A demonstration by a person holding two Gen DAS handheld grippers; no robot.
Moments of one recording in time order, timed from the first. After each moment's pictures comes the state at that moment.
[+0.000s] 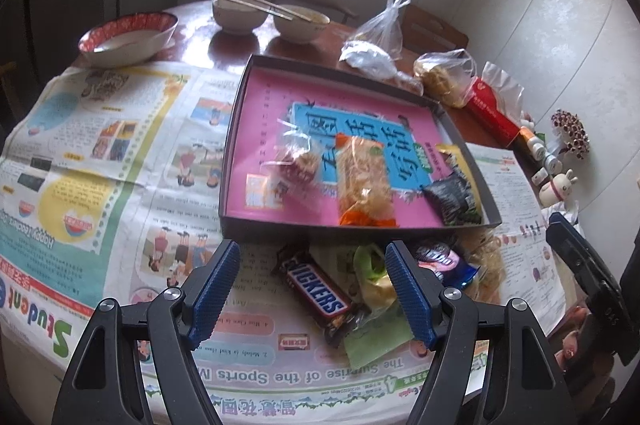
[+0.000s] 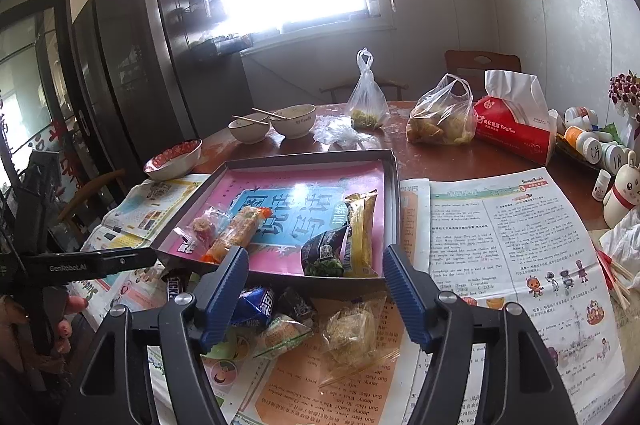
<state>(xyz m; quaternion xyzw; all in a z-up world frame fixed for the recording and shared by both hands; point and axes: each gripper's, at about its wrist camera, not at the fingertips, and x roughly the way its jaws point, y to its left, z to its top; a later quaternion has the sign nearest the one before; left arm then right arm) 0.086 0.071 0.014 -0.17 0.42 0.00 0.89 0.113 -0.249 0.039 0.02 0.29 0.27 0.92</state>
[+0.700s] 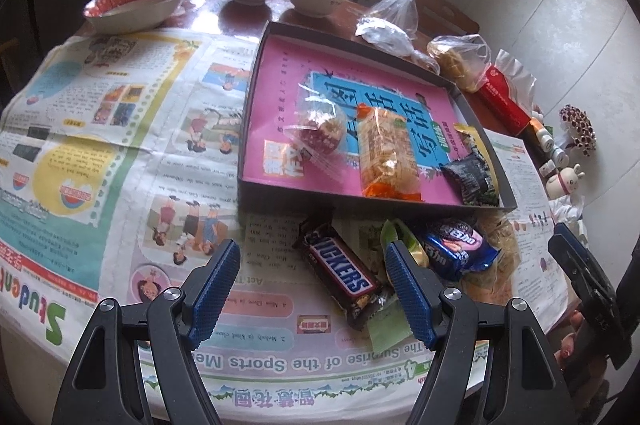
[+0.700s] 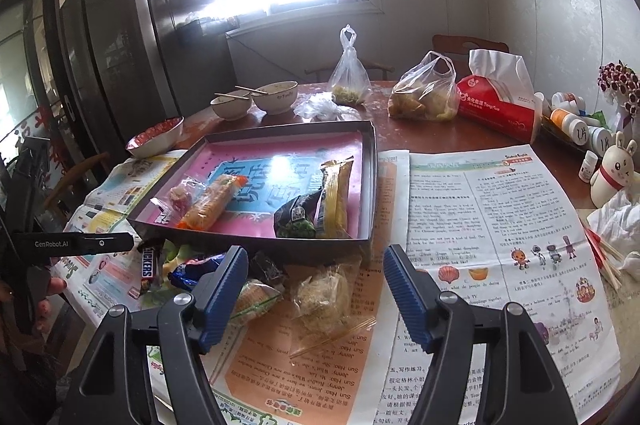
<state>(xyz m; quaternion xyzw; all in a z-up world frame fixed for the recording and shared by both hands) 0.084 0.081 -0.007 -0.19 0.46 0.00 0.87 0.109 -0.261 0.016 0.00 0.32 0.25 0.92</state>
